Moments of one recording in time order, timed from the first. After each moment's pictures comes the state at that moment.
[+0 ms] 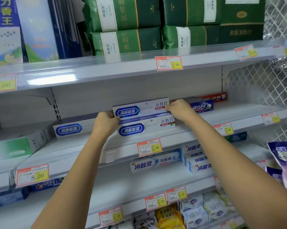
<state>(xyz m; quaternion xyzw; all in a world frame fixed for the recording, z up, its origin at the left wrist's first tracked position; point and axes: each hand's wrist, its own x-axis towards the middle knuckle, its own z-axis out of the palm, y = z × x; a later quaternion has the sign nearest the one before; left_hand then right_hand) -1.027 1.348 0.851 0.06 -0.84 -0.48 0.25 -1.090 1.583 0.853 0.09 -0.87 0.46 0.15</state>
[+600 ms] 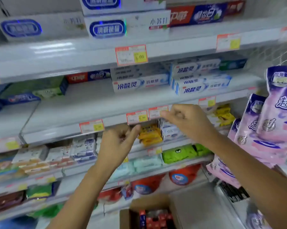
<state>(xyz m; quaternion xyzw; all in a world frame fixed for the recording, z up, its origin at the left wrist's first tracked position) -0.892 1.415 0.618 -0.06 -0.86 -0.48 0.19 -0.940 1.624 0.658 0.21 -0.88 0.43 0.09</state>
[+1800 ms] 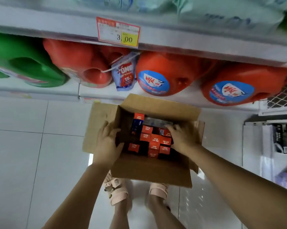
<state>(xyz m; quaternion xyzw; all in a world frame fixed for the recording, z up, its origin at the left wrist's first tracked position) -0.783 1.384 -0.096 0.25 -0.91 -0.29 -0.16 -0.906 1.625 -0.147 0.19 -0.91 -0.06 -0.37</state>
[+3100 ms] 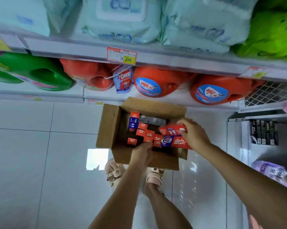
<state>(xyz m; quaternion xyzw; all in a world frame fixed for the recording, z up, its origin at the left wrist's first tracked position) -0.797 1.484 -0.002 0.59 -0.34 -0.68 -0.26 -0.913 1.639 0.016 0.08 -0.93 0.08 -0.34</state>
